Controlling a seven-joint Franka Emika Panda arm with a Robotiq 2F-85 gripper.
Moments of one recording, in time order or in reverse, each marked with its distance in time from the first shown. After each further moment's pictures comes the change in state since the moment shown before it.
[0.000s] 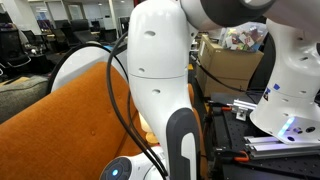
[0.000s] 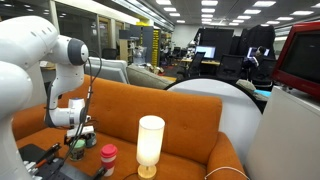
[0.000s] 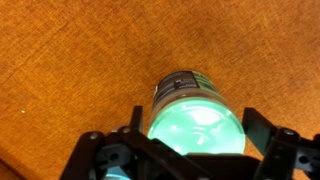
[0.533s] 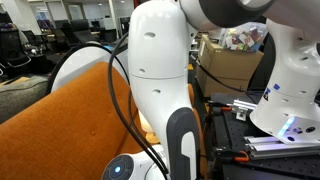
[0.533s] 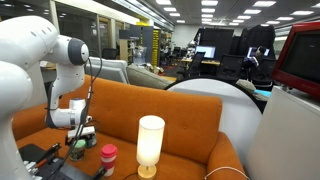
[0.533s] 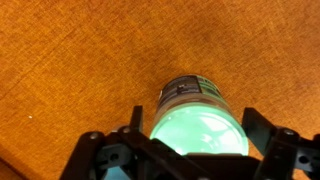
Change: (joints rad) arm -0.001 0.000 -0.012 -0.012 0.000 0.016 0.003
